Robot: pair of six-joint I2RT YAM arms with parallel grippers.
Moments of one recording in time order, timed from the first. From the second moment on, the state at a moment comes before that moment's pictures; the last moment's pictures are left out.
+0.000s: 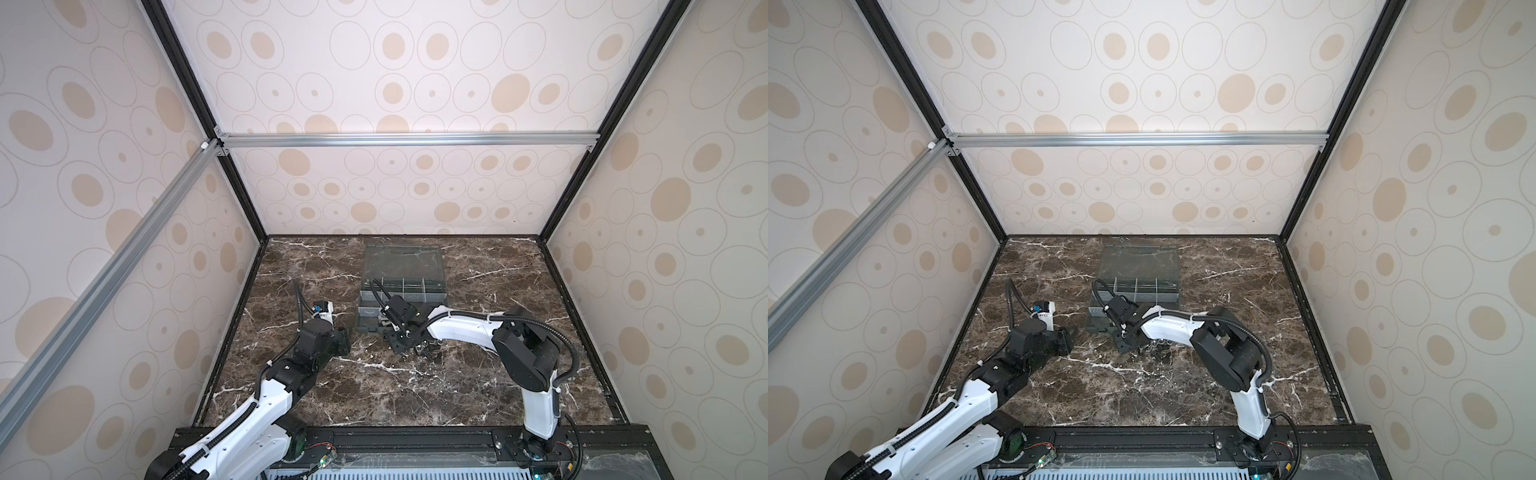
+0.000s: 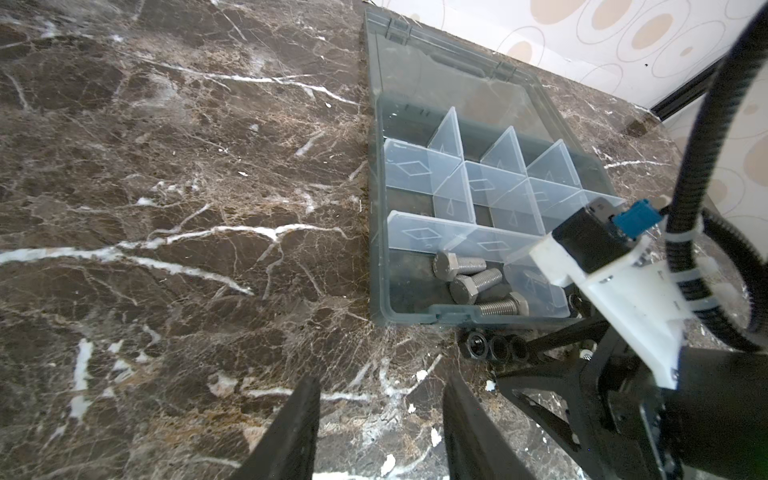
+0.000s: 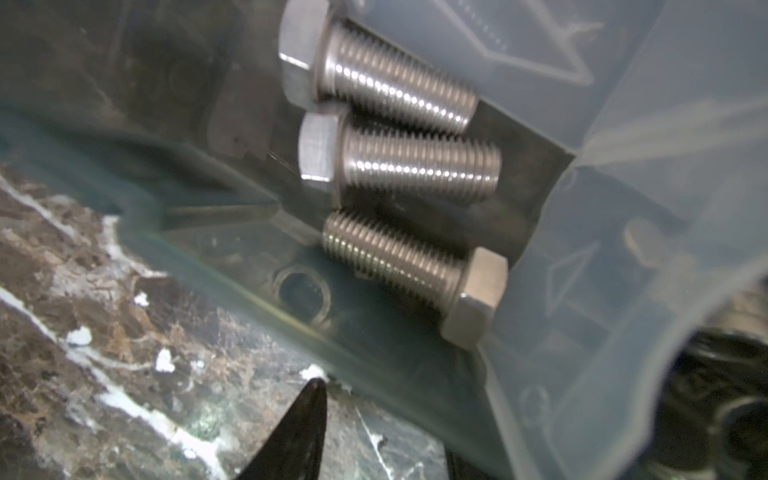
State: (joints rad) left arm -0.46 0.84 0.40 -0.16 -0.13 -0.50; right arm 0.90 1.99 1.33 -0.56 0.04 0.44
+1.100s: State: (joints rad) left arm -0.46 0.84 0.40 -0.15 -0.13 -0.50; right arm 0.92 1.99 1.29 -0.45 0.12 0.42
